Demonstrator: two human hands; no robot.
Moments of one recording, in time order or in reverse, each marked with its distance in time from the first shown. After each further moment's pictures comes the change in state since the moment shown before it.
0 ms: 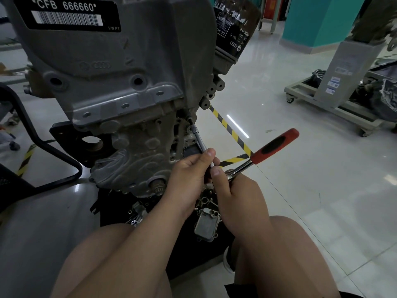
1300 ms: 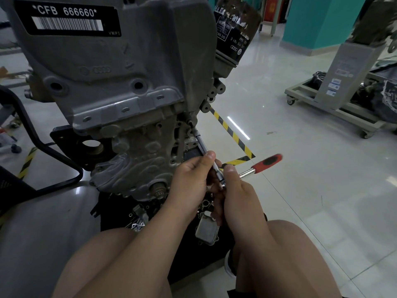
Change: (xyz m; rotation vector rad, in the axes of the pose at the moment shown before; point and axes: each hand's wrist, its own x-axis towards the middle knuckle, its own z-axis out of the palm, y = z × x) left_hand 0.000 0.001 0.005 -0.034 0.005 0.038; right_hand 0.000 -0.006 0.005 0.549 -0.072 0.291
